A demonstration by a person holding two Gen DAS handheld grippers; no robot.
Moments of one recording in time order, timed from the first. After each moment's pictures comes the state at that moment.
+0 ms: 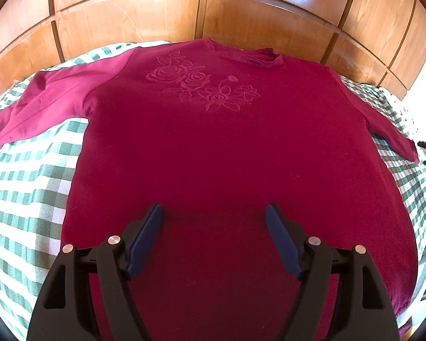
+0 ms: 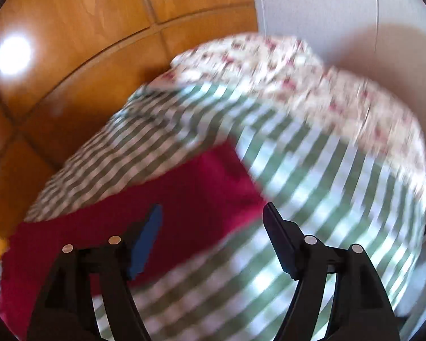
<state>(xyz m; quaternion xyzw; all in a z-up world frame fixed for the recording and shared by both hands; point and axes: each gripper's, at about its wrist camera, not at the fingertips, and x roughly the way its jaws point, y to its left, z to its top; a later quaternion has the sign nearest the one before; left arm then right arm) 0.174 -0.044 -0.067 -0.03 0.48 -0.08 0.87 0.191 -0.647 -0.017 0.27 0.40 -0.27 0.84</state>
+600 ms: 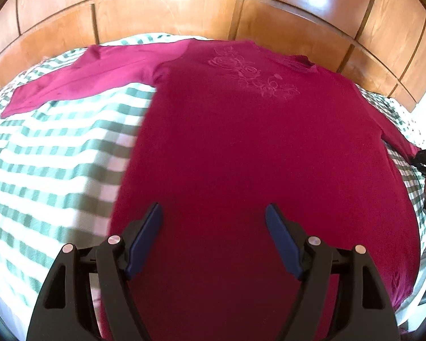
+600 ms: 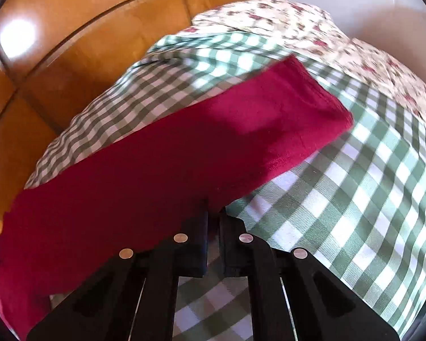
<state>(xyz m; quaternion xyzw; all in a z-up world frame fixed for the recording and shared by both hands) 0.125 0.006 -0.064 -0.06 0.48 -0.04 0.88 0.237 -0.607 -0.058 0.22 0.45 -0.27 0.83</state>
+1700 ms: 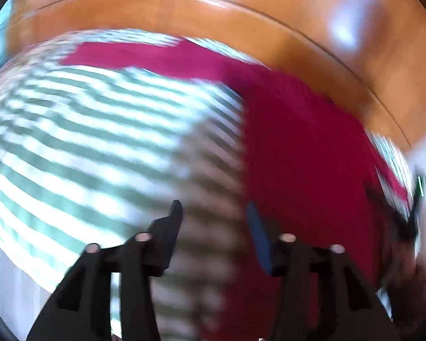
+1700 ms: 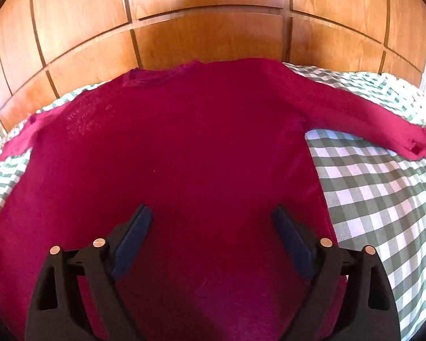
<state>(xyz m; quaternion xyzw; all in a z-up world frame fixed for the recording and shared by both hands) 0.056 0.139 -0.047 -0.18 0.44 0.03 0.88 0.169 -0.282 -0.067 0.01 0.43 0.00 0.90</state>
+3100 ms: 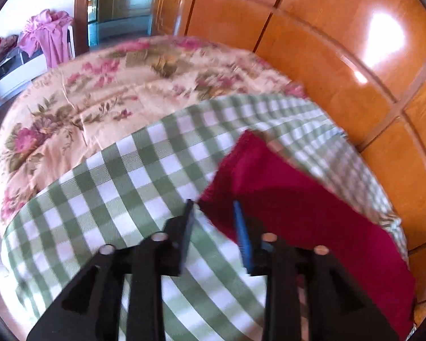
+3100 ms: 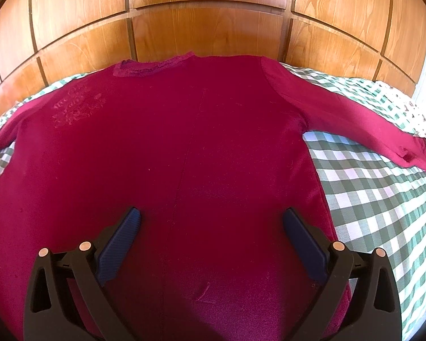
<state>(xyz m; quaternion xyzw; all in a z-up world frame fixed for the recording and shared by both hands) 0.170 0.376 -0.055 -0.31 0.36 0.34 0.81 0.176 -0.275 -0.075 -0.02 0.44 -0.03 0.90</state>
